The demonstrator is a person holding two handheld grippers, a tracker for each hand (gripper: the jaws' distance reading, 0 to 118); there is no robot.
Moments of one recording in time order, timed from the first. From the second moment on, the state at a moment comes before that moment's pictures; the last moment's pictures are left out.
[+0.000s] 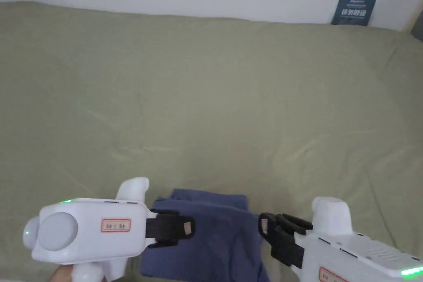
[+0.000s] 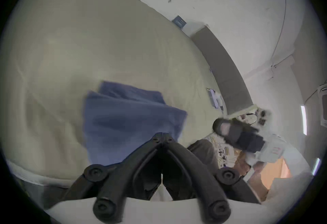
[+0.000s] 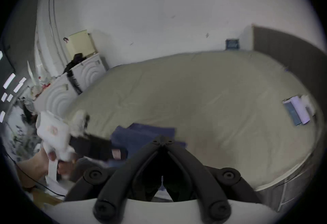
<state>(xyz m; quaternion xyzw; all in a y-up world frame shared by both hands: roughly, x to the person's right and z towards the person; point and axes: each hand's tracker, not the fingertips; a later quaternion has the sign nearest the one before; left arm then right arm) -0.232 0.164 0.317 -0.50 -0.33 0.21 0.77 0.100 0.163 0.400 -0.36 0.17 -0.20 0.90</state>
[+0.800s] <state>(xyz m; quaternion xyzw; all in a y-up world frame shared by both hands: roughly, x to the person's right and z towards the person) -0.278 0.078 0.245 -0.57 -0.37 0.33 0.65 0.157 0.009 0.323 -0.48 0.31 -0.45 0.68</state>
